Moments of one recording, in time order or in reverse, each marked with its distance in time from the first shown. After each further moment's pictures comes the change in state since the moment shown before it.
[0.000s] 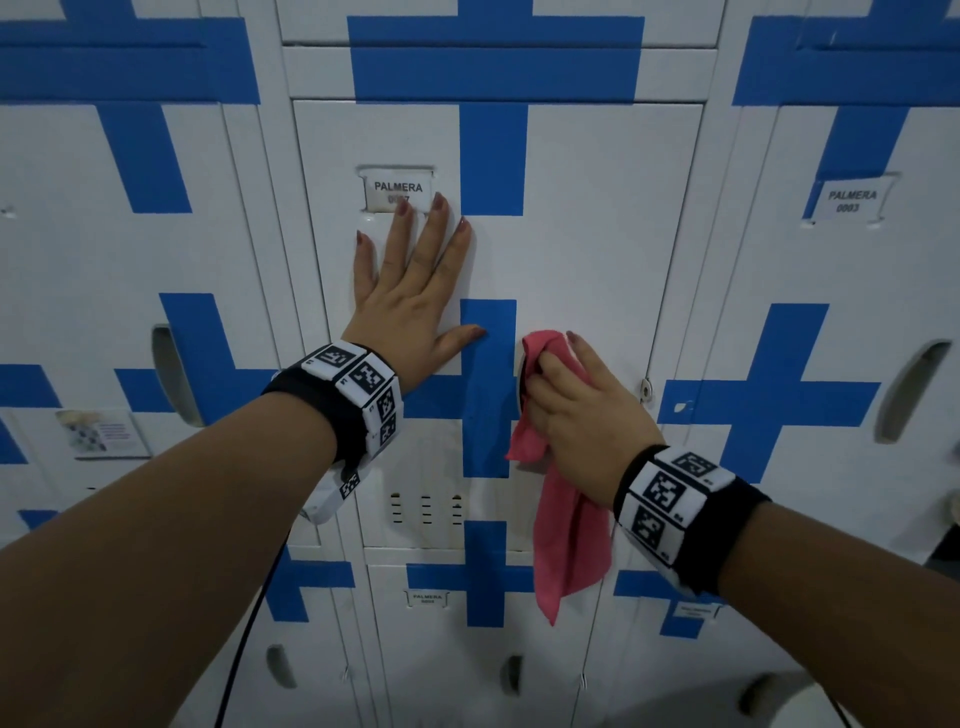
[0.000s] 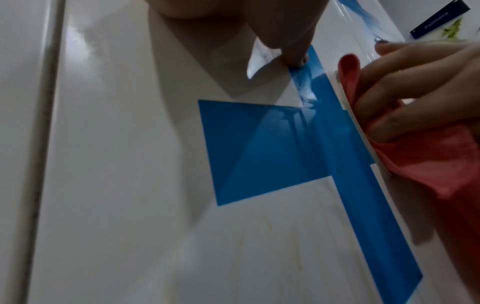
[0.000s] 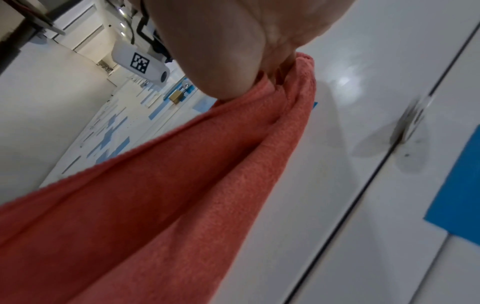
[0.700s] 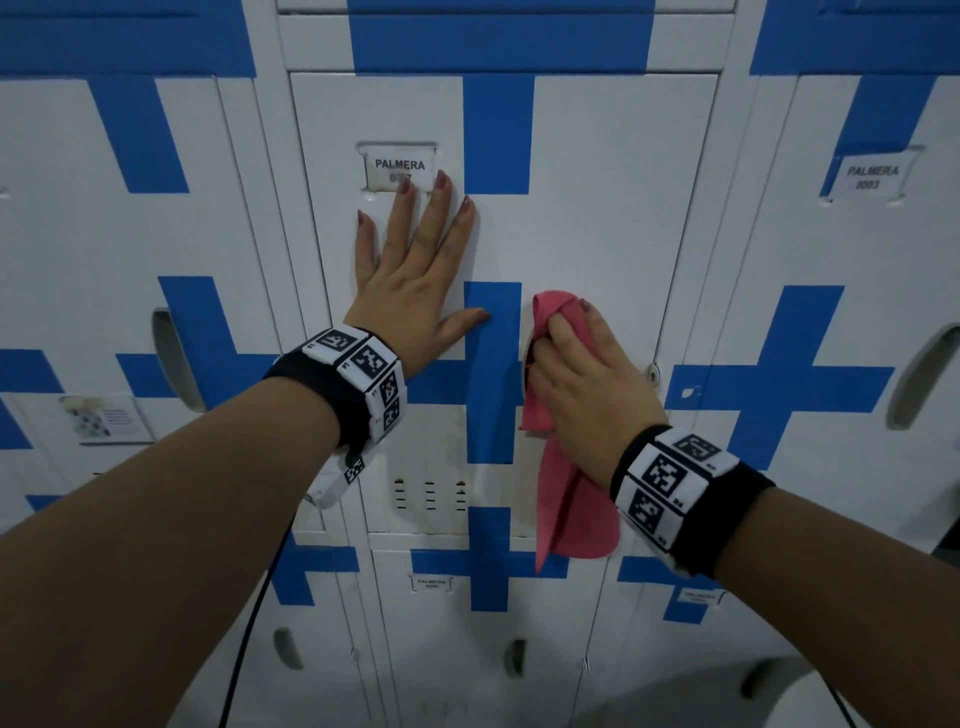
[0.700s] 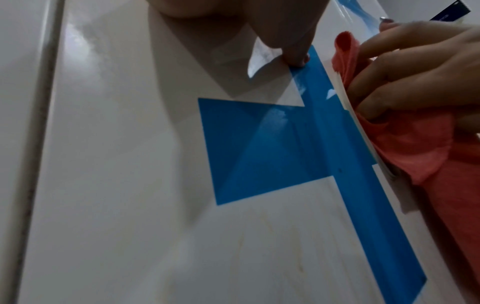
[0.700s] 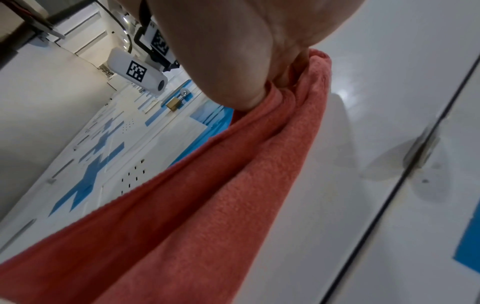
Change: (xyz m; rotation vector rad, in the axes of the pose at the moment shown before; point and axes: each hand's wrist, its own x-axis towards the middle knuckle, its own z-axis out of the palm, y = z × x) left_hand 0.000 0.001 -0.002 -0.008 0.000 0.000; right_hand 0.001 -0.004 -0.015 -0.110 -0.048 0.128
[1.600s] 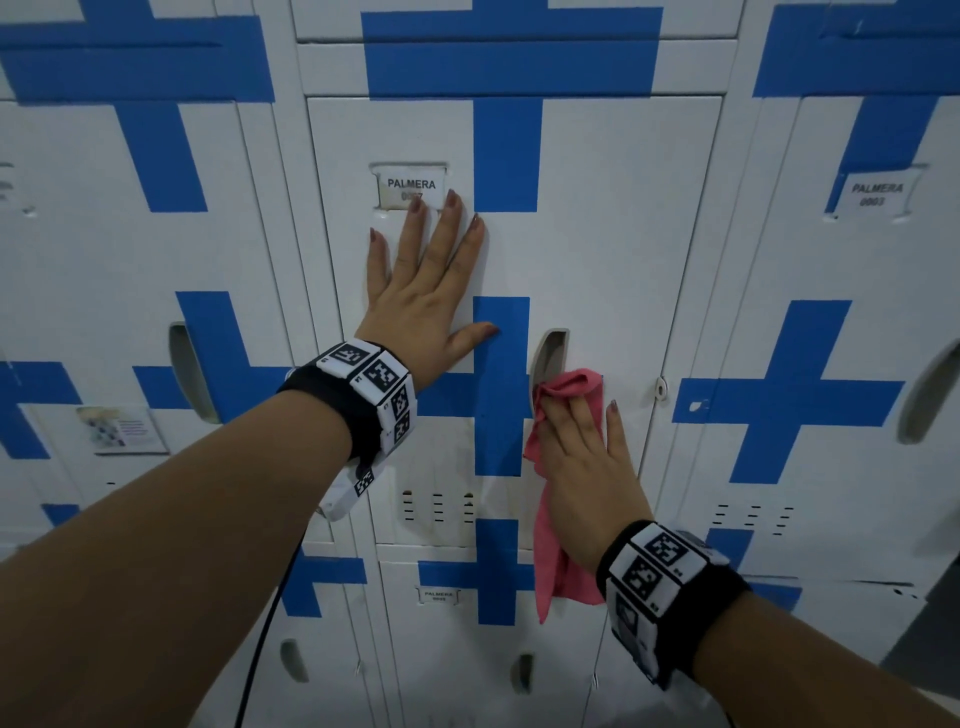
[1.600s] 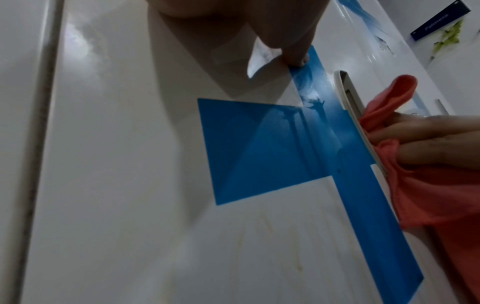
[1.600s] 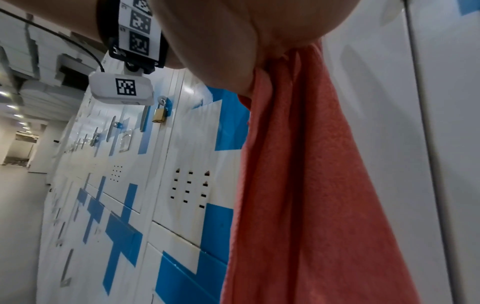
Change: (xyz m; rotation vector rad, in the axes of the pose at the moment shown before) left_hand 0.000 0.000 -0.001 0.006 -0.019 -0.005; right_hand -0.019 -0.066 0.042 0.659 0.166 0.260
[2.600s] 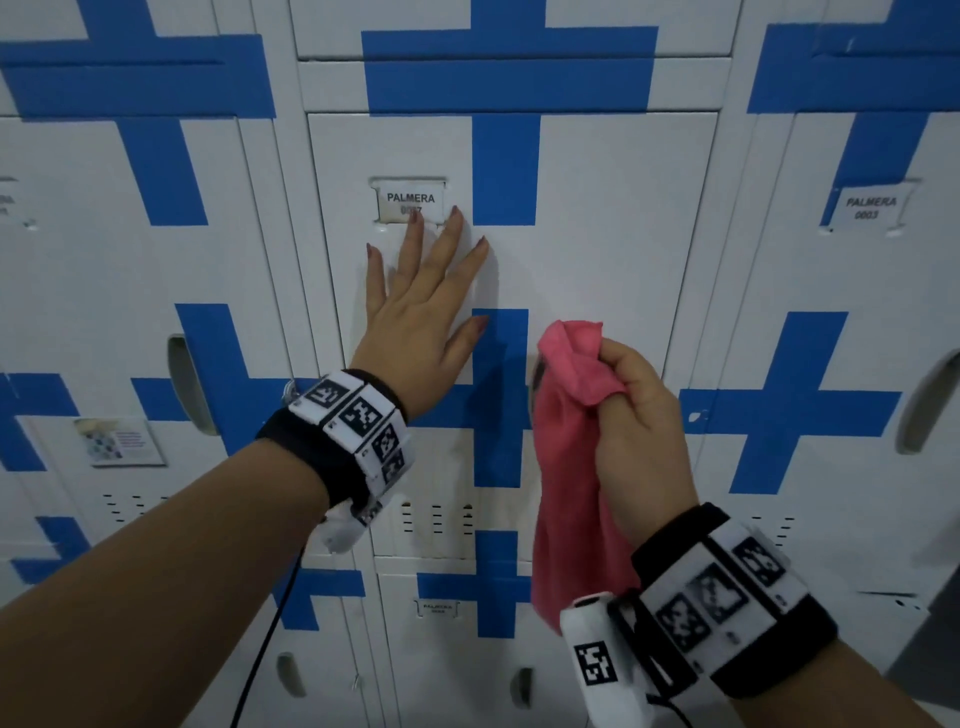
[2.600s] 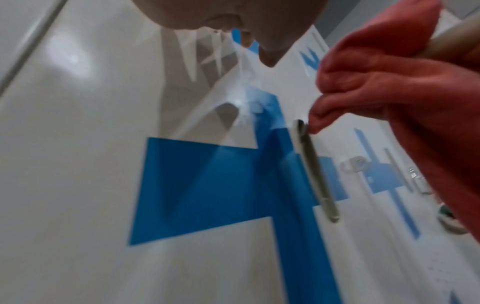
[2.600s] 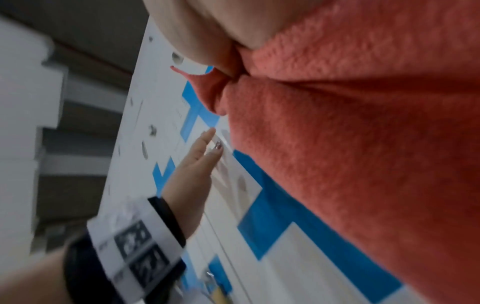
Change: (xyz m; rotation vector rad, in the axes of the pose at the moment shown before) left_hand -0.012 0.009 -0.019 -0.294 0.113 -0.002; right_hand 0.019 -0.003 -0.083 1.500 0.366 0.430
